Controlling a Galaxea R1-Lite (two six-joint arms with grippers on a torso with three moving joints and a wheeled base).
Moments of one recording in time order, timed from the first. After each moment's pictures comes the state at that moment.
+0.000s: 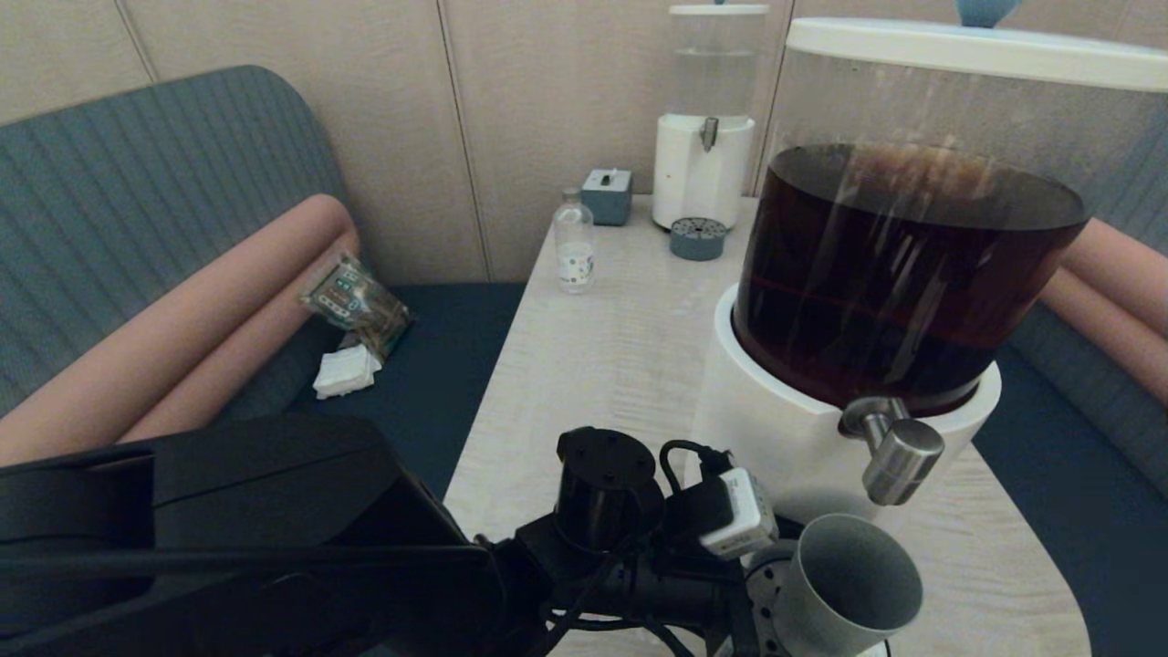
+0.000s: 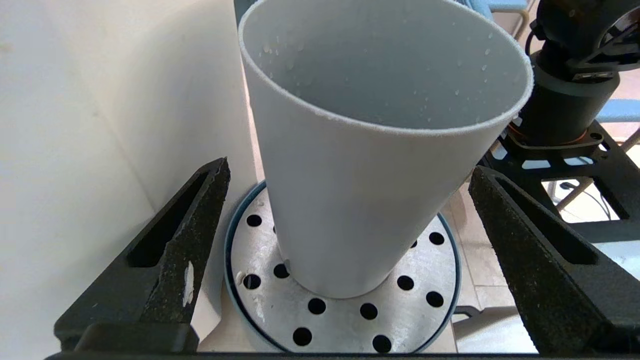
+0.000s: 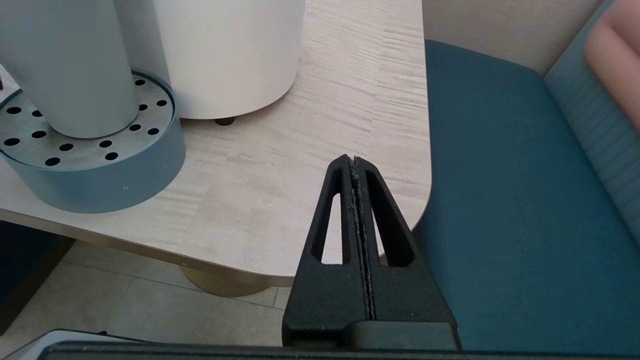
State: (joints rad) left arm -0.86 2.19 -0.90 -1.12 -0.71 0.21; right arm 0.00 0.00 0.00 0.01 0.04 -0.13
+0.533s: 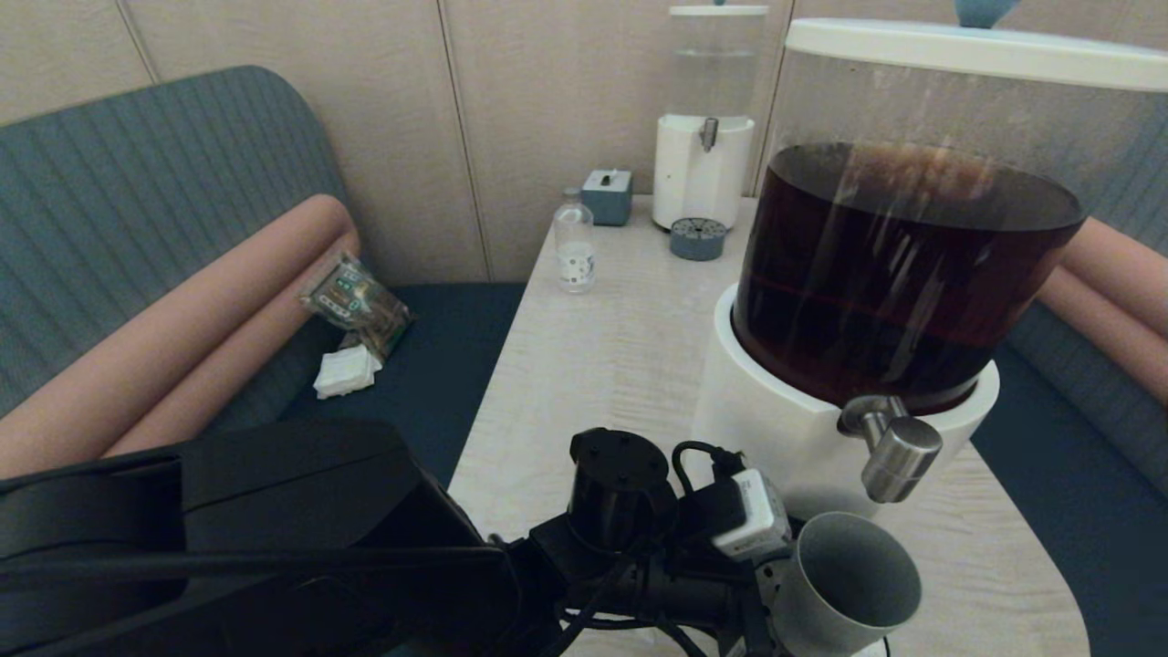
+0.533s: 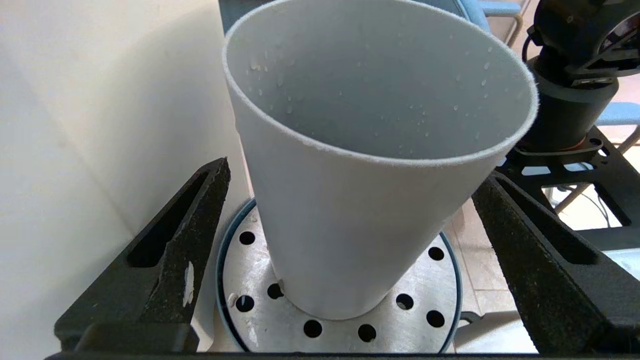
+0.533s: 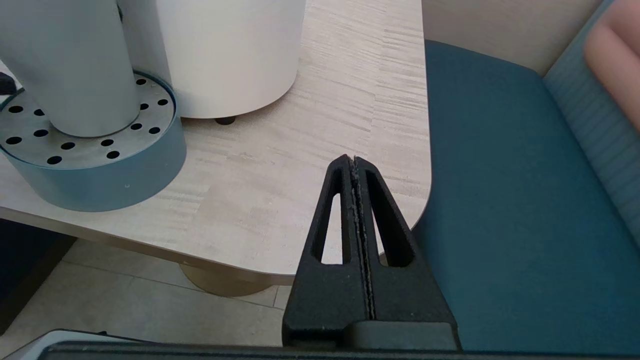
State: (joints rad) left arm -0.87 2.22 -0.94 -1.12 -0.71 0.21; right arm 0.00 0.00 0.00 0.01 0.04 -0.13
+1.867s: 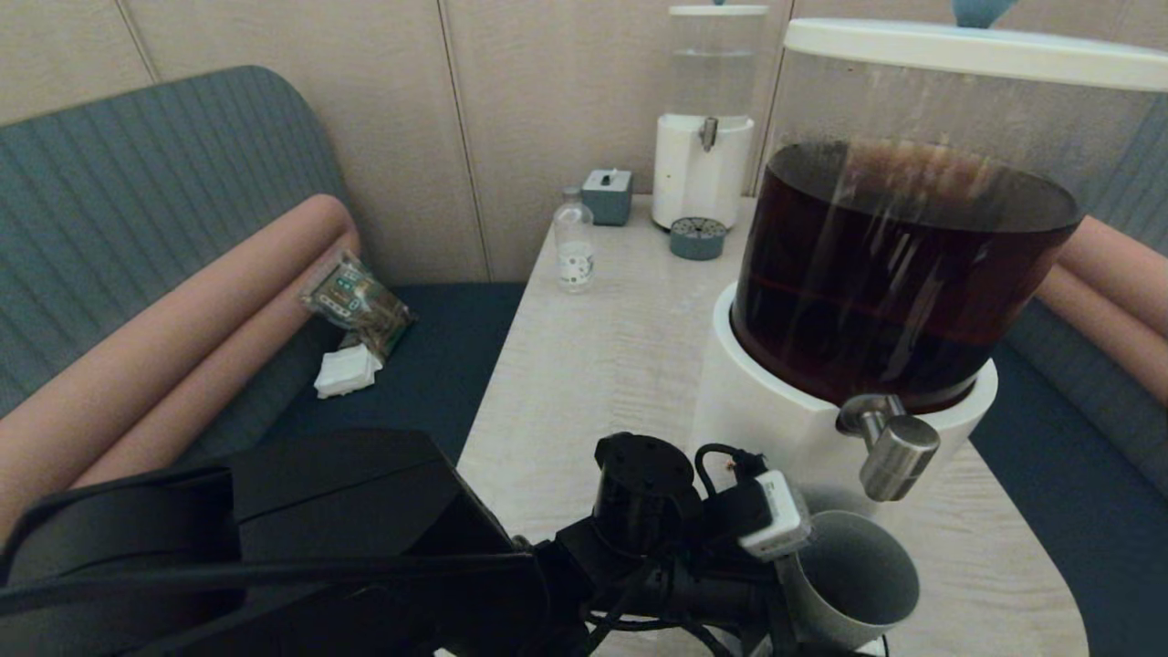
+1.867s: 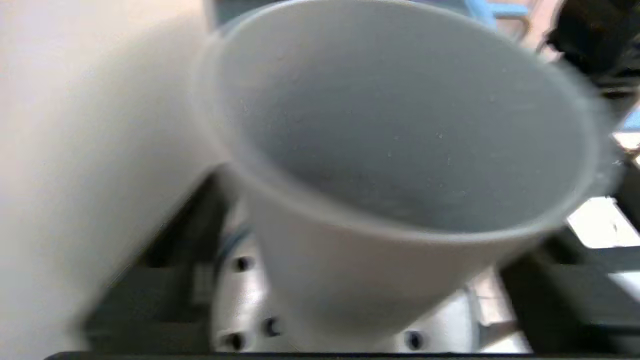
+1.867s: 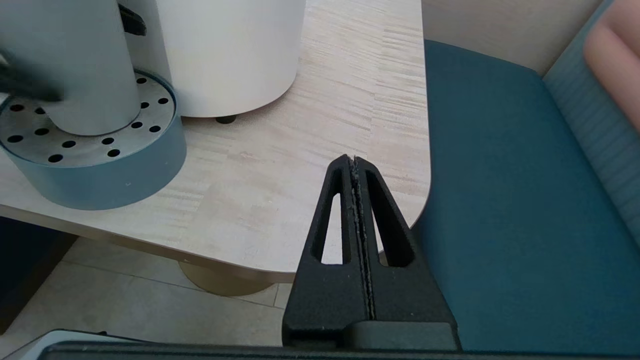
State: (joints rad) left arm -0.89 2.26 -1.00 -1.11 -0.67 0.19; right arm 0.00 0.00 0.00 0.01 0.04 -0.13
